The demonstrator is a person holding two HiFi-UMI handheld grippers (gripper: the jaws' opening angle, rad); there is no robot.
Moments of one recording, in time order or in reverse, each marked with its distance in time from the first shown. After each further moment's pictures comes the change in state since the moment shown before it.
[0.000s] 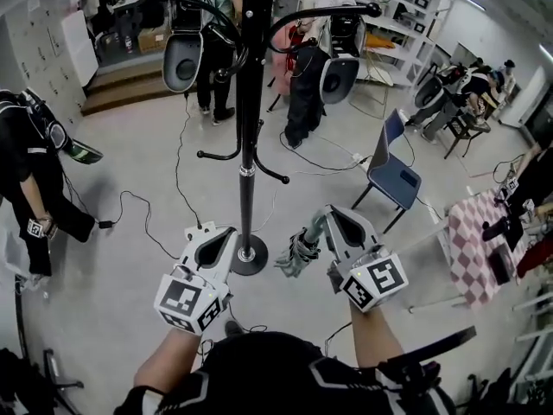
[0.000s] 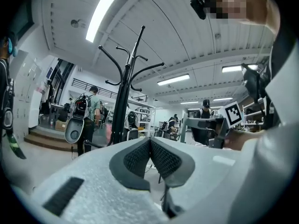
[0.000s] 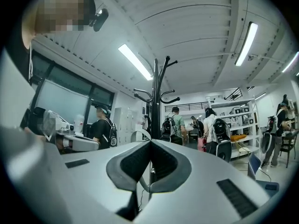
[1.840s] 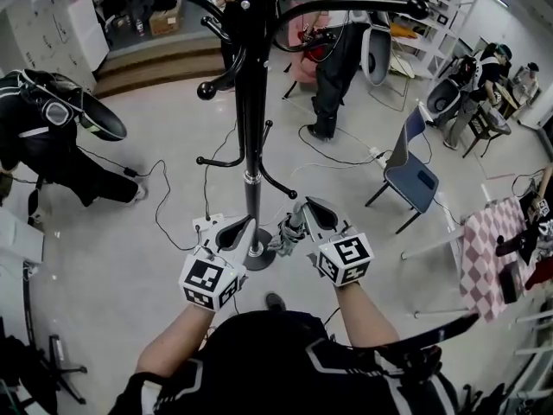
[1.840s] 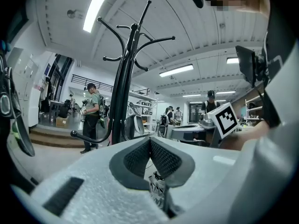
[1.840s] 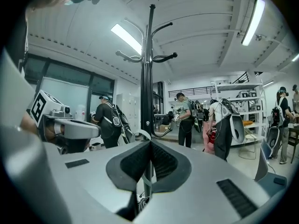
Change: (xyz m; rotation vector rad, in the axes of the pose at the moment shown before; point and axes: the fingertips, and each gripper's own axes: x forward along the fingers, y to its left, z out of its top) left arm 0.107 0.040 -0.056 0.003 0.089 0.008; right arm 0.112 -0.052 -0.119 0.041 0.191 0.055
